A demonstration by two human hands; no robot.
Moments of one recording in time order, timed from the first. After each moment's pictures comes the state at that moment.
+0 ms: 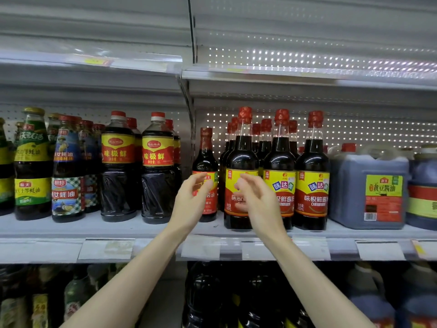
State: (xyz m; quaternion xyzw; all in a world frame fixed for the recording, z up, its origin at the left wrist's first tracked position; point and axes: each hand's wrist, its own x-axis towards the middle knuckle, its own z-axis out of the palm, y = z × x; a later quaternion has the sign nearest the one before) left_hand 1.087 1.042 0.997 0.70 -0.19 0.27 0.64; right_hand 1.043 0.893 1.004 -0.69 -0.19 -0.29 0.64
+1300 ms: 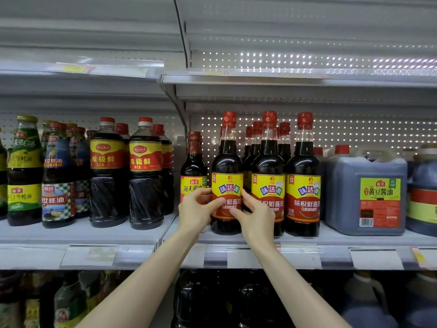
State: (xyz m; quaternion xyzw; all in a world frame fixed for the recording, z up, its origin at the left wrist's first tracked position) left_hand 1.100 0.990 0.991 0.71 -0.09 0.25 0.65; right_hand 1.088 0.858 0.975 -0.77 -0.09 -0.33 0.55
